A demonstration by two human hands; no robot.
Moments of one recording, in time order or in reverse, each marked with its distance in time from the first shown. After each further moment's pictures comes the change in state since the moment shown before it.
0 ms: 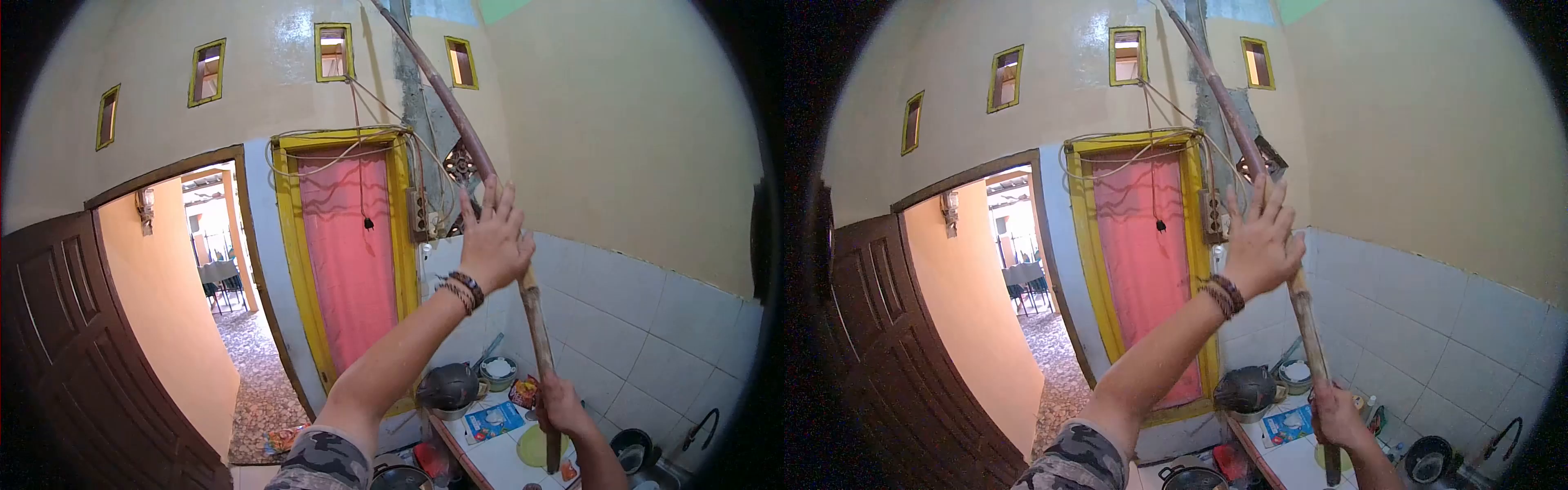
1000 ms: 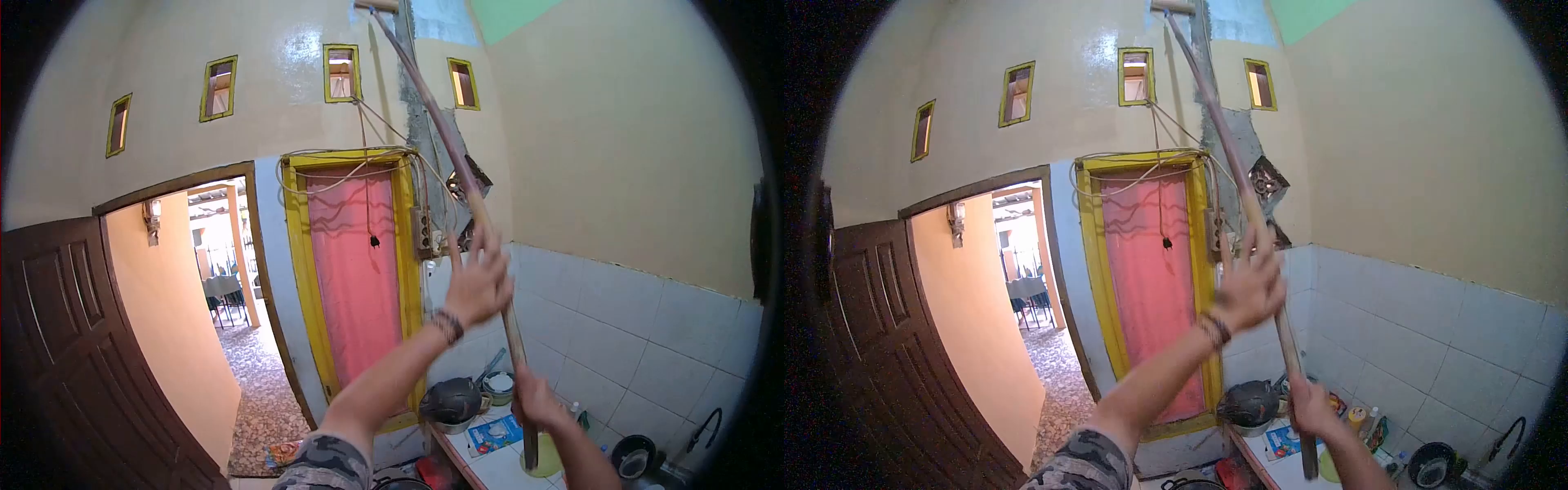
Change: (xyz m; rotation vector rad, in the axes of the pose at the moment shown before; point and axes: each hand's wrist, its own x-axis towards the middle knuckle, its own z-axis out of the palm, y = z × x) left_hand -0.046 -0.015 -0.003 0.032 -0.020 0.058; right_hand 0.037 0.002 0.039 -0.242 0.124 -0.080
